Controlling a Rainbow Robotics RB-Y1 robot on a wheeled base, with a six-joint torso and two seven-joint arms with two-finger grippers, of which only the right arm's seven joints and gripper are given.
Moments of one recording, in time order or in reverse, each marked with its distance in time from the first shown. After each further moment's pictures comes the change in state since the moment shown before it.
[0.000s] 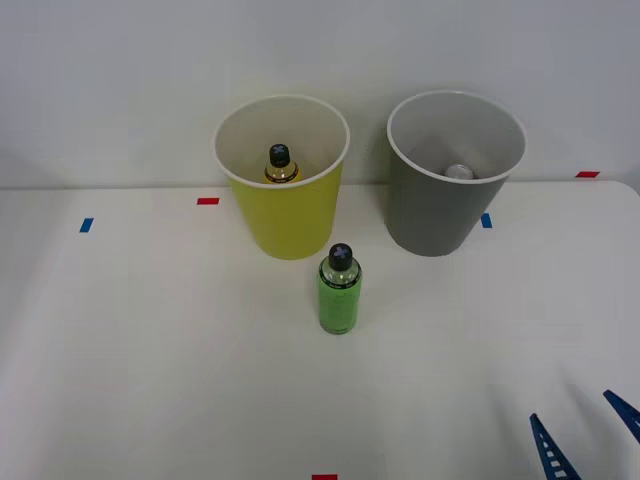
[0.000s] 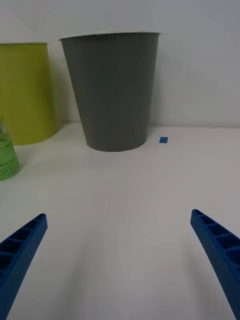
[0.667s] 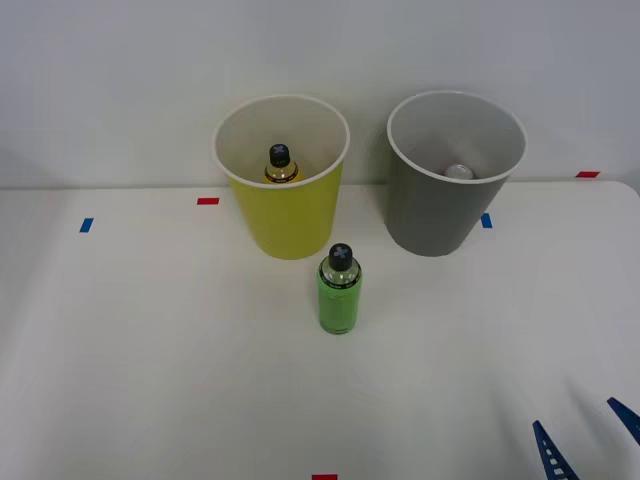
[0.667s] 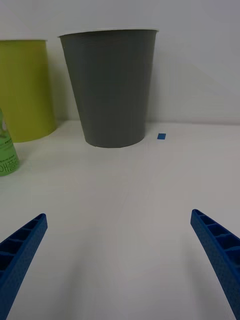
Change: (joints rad) arm 0.020 0.000 0.002 0.000 -0.012 -0.001 0.006
